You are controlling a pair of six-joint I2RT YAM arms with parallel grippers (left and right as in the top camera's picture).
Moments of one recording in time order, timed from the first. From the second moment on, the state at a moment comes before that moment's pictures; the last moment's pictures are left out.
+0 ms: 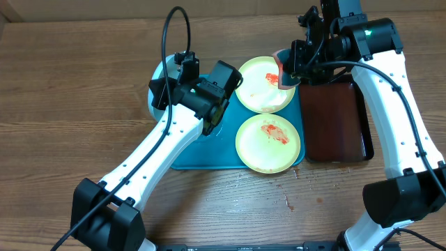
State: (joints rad) left arm -0.56 1.70 1.45 -1.03 -1.21 -0.29; right arm 0.20 1.85 1.97 -1.25 -0.38 0.25
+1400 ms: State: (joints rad) left arm -0.53 1.70 1.44 -1.02 -0.67 -0.36; right arm 0.20 1.85 1.97 -1.27 -0.38 0.25
